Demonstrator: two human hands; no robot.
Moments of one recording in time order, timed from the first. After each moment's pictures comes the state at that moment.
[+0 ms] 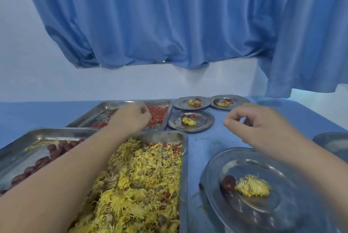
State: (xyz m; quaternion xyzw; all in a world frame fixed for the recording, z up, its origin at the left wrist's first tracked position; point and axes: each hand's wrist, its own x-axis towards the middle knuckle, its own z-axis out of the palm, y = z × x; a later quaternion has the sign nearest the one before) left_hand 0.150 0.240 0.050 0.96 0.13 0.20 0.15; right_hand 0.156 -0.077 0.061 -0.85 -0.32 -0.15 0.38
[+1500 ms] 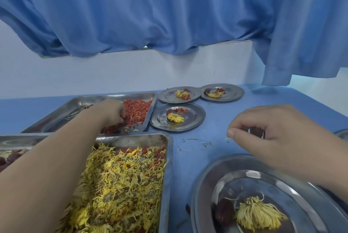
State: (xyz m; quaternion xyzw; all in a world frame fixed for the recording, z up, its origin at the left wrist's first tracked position) left_hand 0.265 0.312 0.019 0.99 0.11 0.00 -0.07; right_hand 0.184 -0.095 0.054 -0.89 -0.35 -0.14 0.26
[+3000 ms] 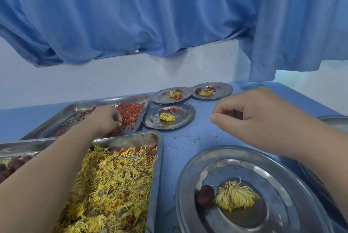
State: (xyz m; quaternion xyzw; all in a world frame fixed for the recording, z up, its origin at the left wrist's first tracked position) left_hand 0.245 0.294 0.008 0.99 0.12 0.08 0.06; right_hand 0.177 -0.101 0.072 -0.87 -0.36 -0.14 0.30
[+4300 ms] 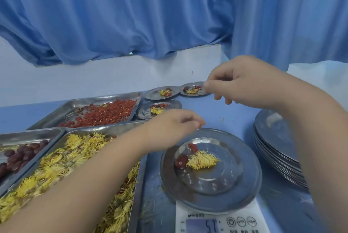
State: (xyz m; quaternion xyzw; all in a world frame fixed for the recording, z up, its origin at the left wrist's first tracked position) left_hand 0.119 0.053 0.055 0.93 -0.13 -0.02 0.35; right_hand 0.151 -0.141 0.117 -0.89 -0.30 -0.13 0.31
